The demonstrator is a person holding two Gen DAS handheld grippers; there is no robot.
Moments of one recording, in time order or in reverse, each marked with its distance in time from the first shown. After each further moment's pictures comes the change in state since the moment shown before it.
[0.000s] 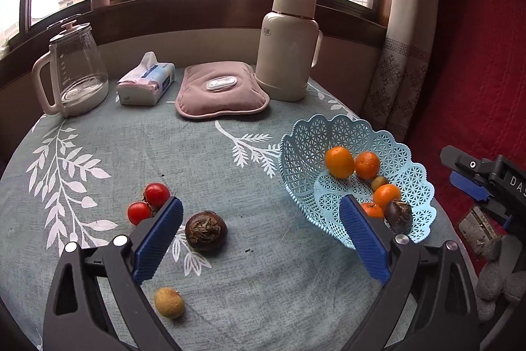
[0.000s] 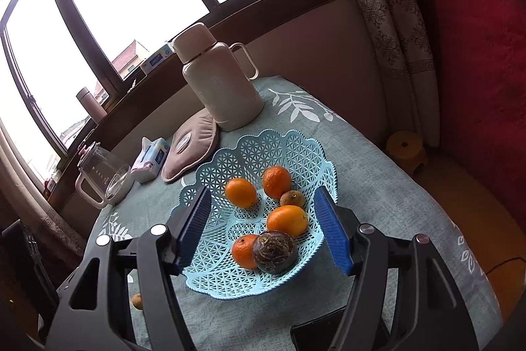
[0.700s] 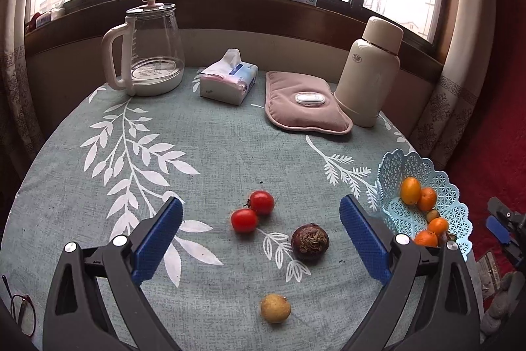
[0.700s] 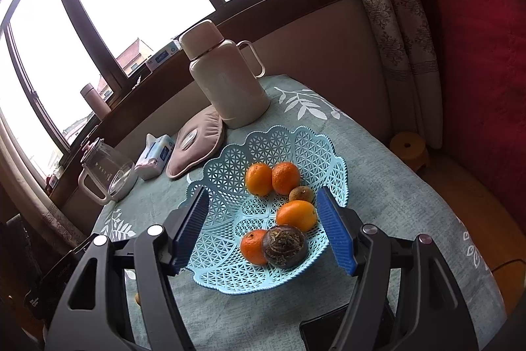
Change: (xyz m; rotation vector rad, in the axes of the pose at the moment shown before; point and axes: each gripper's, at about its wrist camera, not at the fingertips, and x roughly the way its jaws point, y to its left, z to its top) left arm -0.024 0.097 0.006 -0.185 -0.016 0.154; right arm 0.000 0.009 -0.006 -0.012 0.005 0.013
